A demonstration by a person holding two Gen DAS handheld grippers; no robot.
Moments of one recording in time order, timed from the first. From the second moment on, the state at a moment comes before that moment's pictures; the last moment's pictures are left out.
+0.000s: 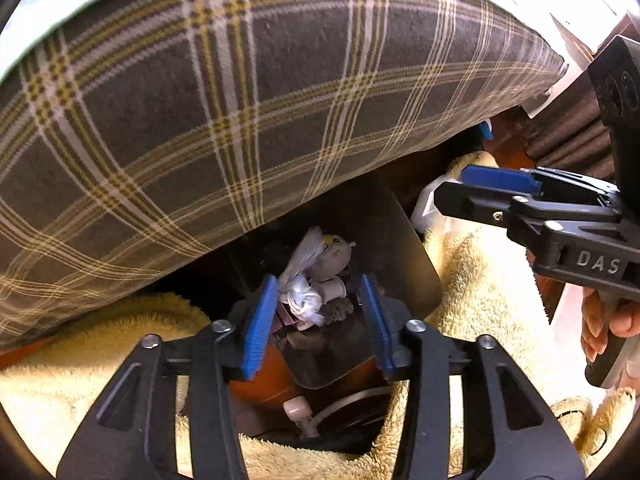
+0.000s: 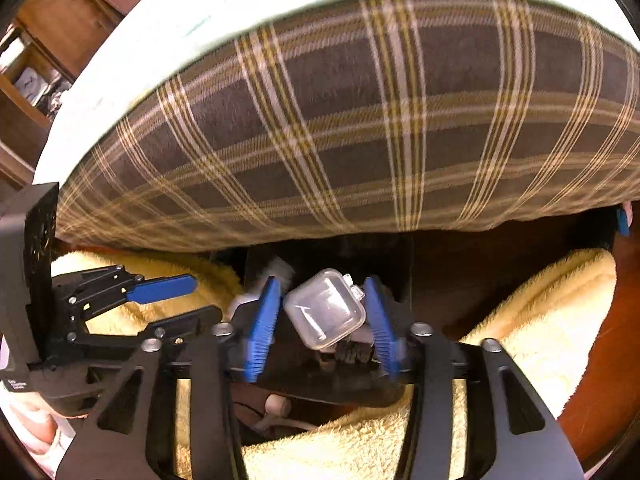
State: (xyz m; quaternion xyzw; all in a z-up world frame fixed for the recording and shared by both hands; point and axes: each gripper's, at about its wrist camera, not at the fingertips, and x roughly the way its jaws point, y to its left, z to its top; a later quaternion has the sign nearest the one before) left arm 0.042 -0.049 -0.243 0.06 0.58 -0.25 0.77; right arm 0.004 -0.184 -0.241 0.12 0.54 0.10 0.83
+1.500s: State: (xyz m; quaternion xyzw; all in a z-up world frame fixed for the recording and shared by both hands) left arm 0.257 -0.057 -0.063 0.04 0.42 -0.16 0.89; right arm 0.255 -0.271 -0.073 0.08 0.39 0.00 0.92
